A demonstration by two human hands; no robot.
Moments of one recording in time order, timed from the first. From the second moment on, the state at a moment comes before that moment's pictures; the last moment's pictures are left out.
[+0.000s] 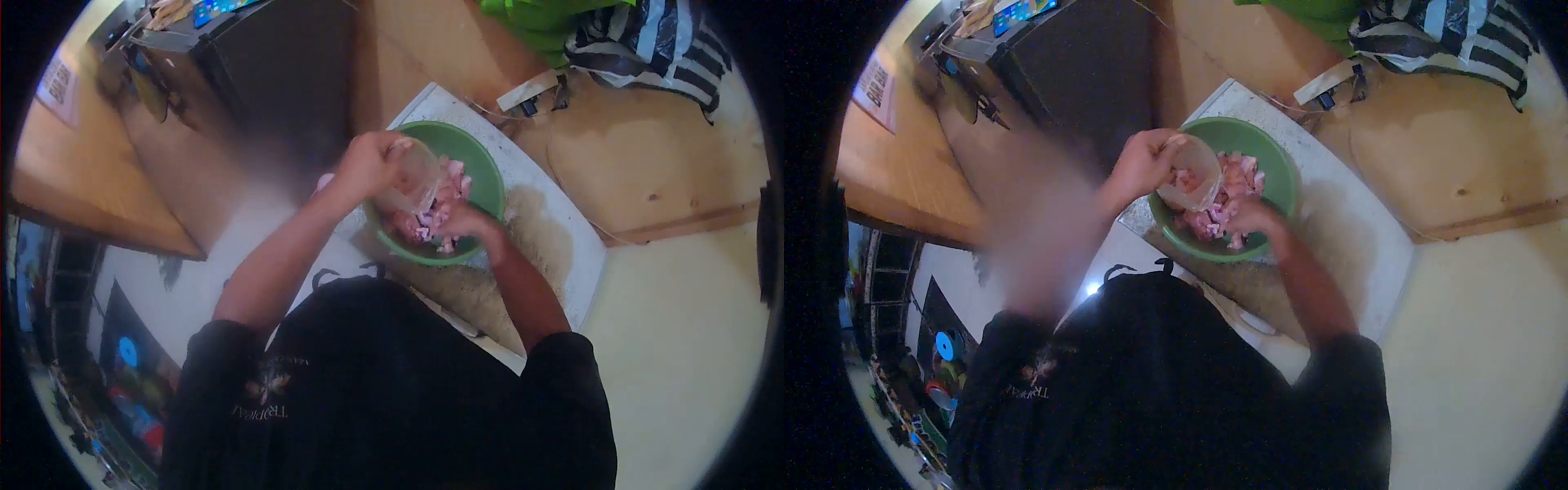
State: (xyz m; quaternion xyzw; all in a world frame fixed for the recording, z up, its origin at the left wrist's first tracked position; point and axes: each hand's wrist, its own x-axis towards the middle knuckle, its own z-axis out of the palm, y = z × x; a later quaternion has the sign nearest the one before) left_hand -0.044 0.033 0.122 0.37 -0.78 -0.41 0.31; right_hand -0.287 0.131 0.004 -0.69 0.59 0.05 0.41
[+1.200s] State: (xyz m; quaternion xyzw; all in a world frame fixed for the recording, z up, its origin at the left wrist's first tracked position) left_hand 0.009 -0.038 0.256 0.42 -0.70 -0.44 0.37; right_hand -0.231 0.047 0.308 -0.84 0.52 -0.10 0.12
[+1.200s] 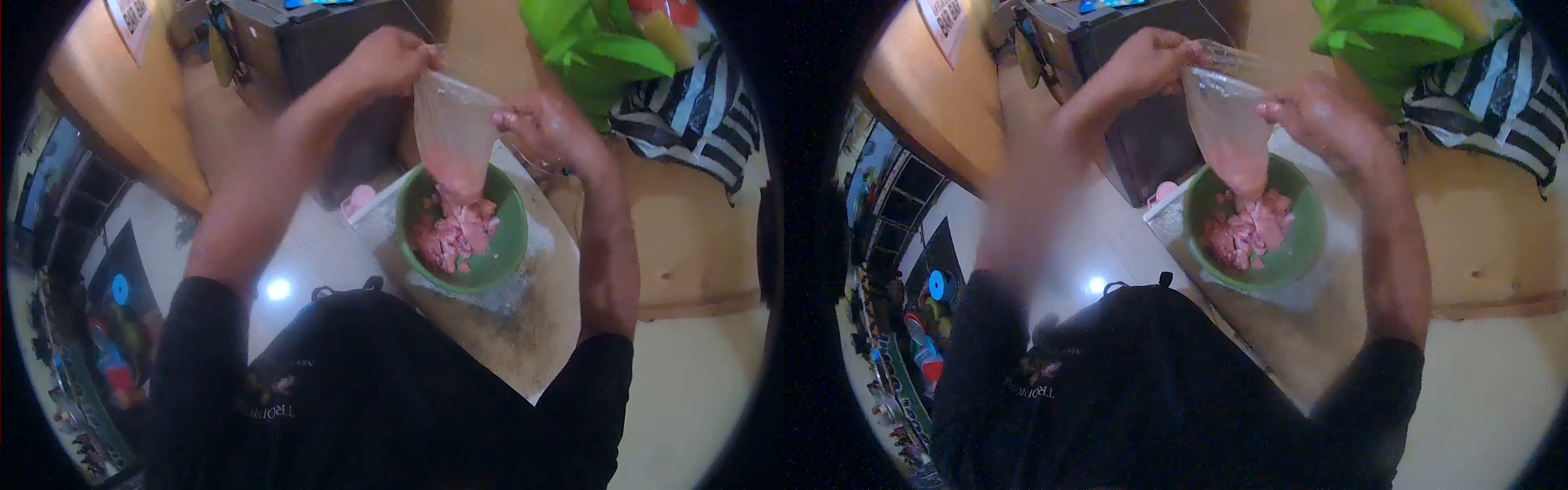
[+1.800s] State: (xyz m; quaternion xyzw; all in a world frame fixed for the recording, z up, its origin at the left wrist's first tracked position) left_hand 0.382 -0.001 0.298 0.57 -0.68 -0.06 0.47; right_hand 0.110 -0.071 0.313 -0.92 0.22 -0.31 0.11
